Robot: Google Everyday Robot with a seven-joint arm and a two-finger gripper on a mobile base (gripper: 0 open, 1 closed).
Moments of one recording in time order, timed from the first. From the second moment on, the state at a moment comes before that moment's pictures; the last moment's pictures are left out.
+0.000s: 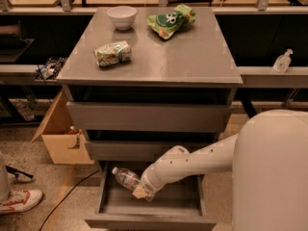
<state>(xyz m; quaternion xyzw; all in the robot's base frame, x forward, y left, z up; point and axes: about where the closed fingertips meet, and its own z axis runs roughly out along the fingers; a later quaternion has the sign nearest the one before) 0.496 0.050 0.414 -0.49 0.84 0.17 0.17</state>
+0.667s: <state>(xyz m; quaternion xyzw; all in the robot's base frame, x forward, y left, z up) 0.505 0.053 0.395 -0.50 0.84 0.17 0.16</state>
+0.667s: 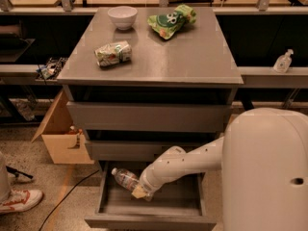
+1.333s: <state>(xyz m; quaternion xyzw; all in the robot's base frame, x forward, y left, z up) 0.533 0.058 0.330 -0.50 0.83 0.18 0.17</state>
